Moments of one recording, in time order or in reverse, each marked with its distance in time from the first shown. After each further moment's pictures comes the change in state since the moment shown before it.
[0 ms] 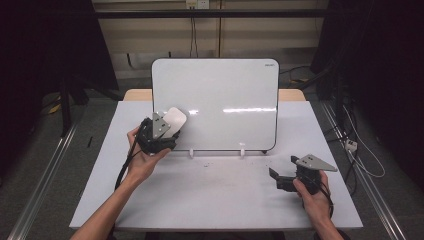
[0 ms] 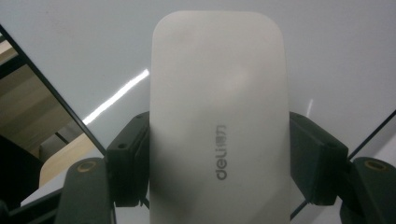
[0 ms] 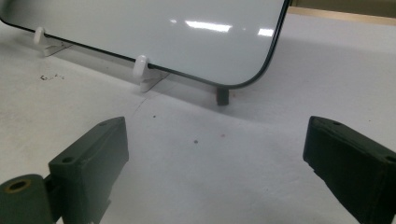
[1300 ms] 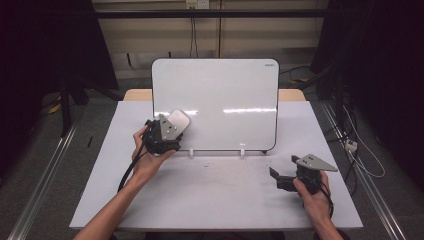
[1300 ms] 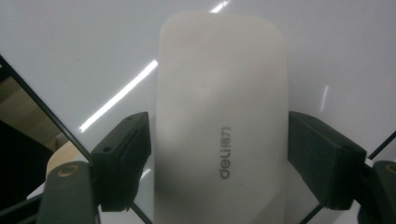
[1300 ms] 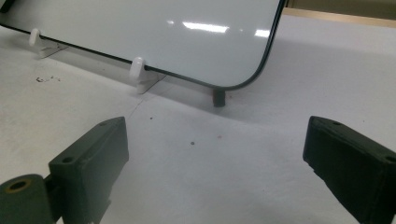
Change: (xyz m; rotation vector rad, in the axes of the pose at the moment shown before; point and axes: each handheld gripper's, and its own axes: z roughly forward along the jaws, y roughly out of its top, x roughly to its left) left arm -0.010 -0.005 0.016 0.028 0.036 0.037; right arm 0.000 0.001 0.000 0.001 -0.014 0.002
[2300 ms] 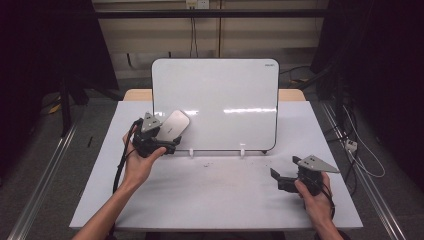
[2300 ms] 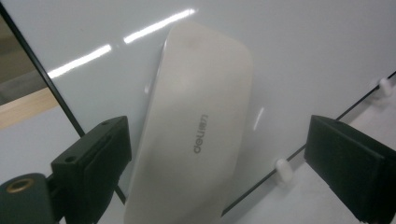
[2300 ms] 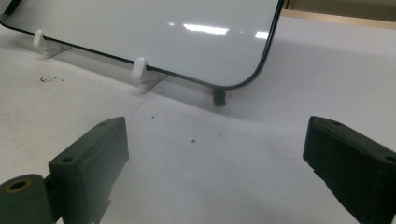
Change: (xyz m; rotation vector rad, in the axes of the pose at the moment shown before) left arm 0.019 -0.003 -0.031 -0.038 -0.193 -0.293; right arm 0.000 -0.001 -0.005 -0.008 0.003 0.000
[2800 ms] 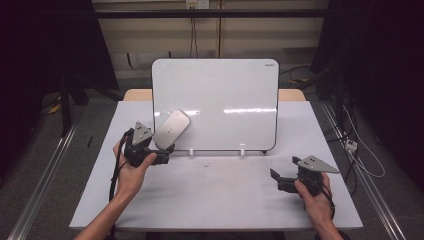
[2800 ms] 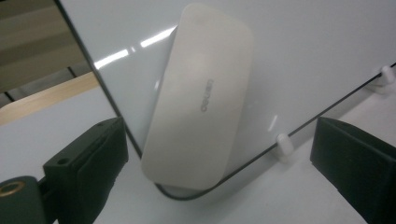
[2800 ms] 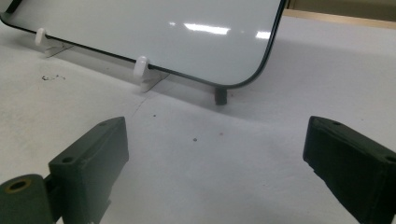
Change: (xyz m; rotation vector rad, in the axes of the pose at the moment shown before) left arm -0.008 -0.022 -0.026 -0.003 0.069 0.022; right arm 0.001 0.000 0.000 0.001 0.000 -0.002
